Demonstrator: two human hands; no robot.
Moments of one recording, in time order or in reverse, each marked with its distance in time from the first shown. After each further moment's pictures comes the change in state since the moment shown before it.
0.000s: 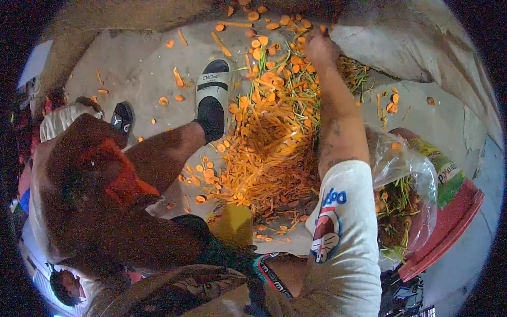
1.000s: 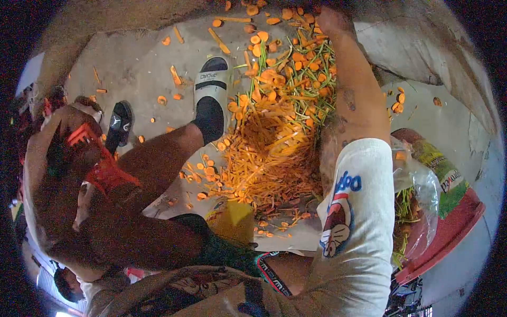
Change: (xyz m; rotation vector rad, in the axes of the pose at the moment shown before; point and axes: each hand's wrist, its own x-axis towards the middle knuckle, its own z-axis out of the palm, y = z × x) left_hand 0.029 -0.004 -0.003 -0.063 0.076 -0.087; right_hand 0.048 -0.027 -0.085 -0.035 -0.144 0.054
